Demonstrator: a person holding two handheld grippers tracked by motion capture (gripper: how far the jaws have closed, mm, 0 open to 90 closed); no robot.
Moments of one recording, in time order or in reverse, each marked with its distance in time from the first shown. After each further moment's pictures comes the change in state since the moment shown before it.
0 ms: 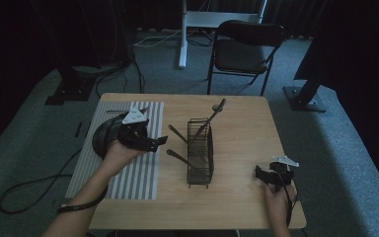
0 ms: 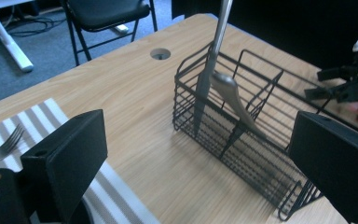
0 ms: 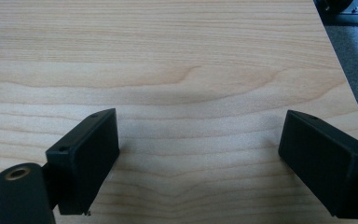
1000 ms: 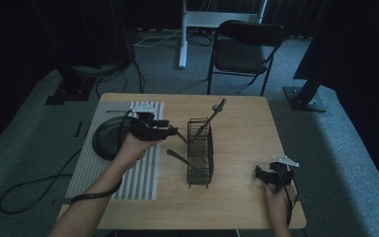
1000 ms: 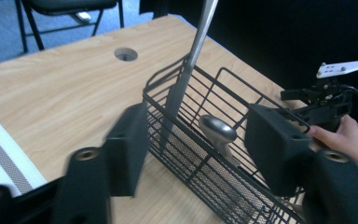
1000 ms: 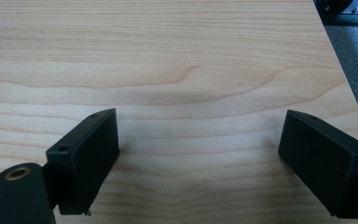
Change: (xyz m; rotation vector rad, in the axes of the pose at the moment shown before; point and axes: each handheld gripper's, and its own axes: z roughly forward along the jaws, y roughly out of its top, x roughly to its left) left arm 0.010 0.009 0.040 0.005 -0.160 -0.144; right arm 0.000 0.000 0.000 0.000 0.000 0.001
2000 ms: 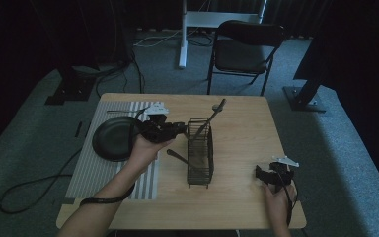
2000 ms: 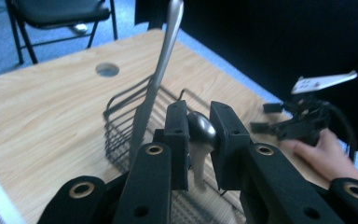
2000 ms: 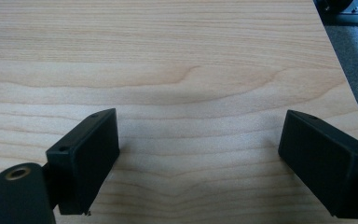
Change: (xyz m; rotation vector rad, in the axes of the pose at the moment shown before) left arm -0.048 0.019 0.001 -0.051 -0.006 0.029; right arm 0.000 0.000 0.000 -0.001 0.000 0.000
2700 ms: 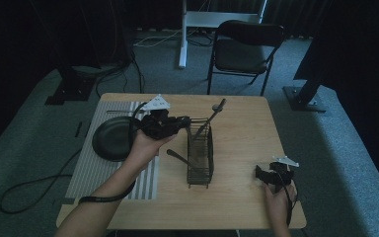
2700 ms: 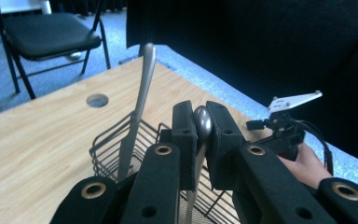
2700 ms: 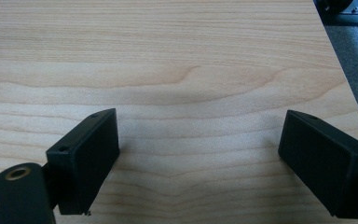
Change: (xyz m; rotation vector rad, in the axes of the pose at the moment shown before) left arm -0.024 0.028 -0.022 -0.066 -0.035 0.078; right arm 0.000 0.000 0.000 0.001 0.000 -0.001
